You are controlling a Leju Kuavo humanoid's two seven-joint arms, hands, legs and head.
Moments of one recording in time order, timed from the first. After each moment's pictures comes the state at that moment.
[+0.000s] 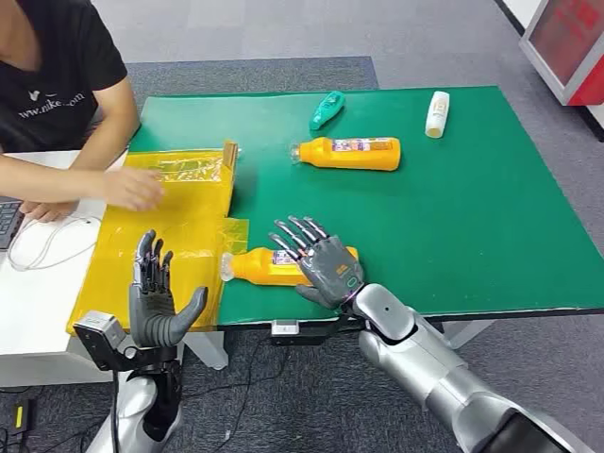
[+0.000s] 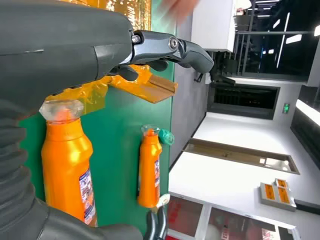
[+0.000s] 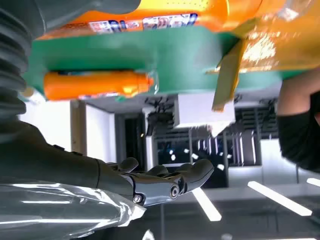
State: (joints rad) left arm -0.05 -0.07 -0.29 -1.41 0.19 0.16 -0.69; right arm -0.59 -0.01 0.82 -0.86 0.91 -0.57 -0.38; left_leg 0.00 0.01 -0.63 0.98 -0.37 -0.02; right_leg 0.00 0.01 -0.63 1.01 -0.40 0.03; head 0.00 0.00
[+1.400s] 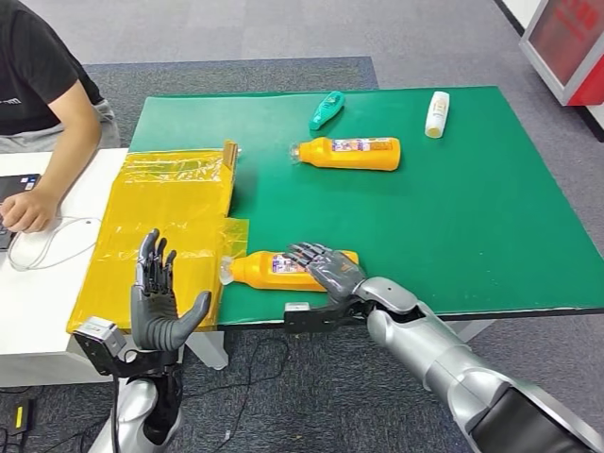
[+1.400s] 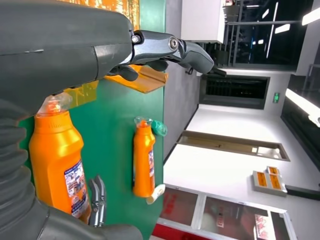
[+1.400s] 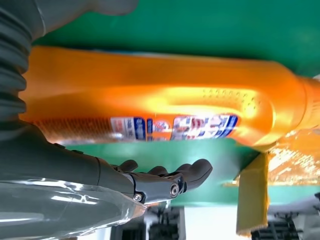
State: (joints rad) left arm -0.03 -0.07 -0.29 -1.44 0.14 0.12 -0.70; right arm -0.70 0.02 0.86 -0.62 0.59 -0.19 -0.47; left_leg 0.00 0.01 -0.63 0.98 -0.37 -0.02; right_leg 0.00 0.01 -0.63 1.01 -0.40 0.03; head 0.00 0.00
